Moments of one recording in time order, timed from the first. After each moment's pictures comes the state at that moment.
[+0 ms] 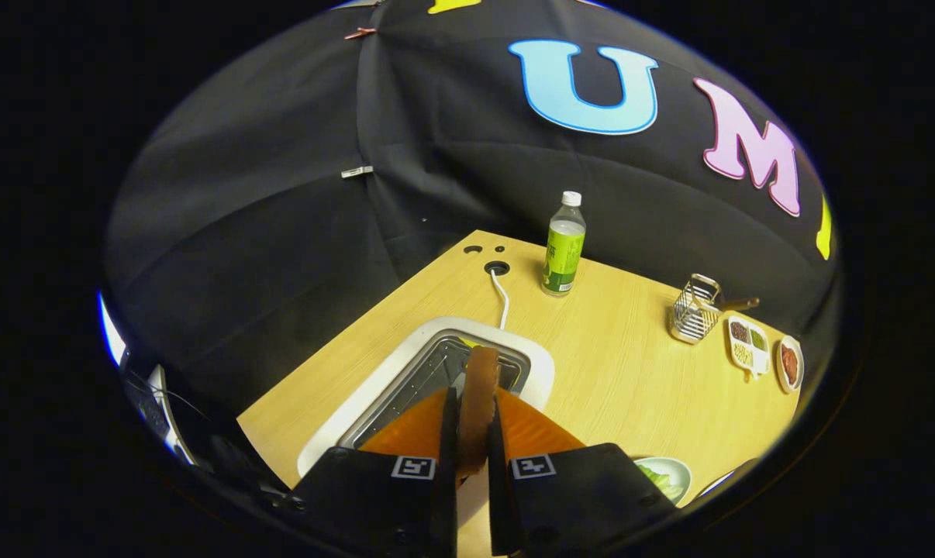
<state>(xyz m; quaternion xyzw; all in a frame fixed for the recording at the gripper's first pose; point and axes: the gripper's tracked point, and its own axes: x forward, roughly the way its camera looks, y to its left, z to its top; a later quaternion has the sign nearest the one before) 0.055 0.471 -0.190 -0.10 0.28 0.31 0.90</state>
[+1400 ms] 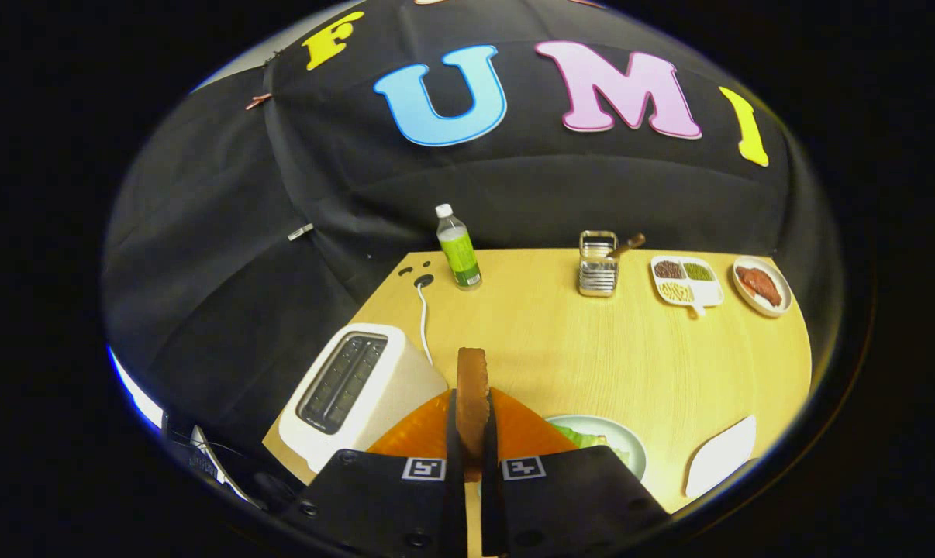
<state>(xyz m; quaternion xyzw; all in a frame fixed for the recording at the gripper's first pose) 0.058 0.296 -0.166 0.04 0.31 0.24 0.92</state>
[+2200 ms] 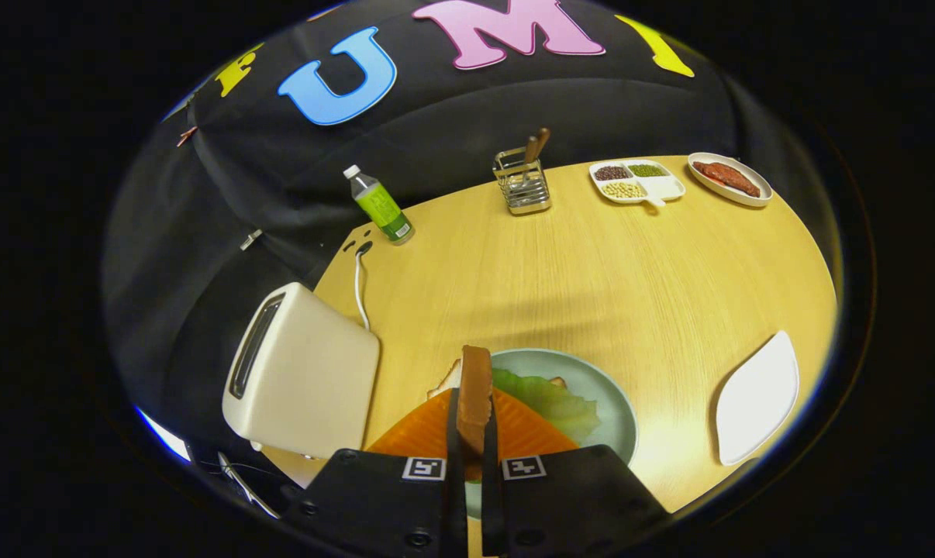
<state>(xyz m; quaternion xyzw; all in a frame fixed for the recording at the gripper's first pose) 0.067 0.214 -0.266 0.11 0.37 0.17 0.90</state>
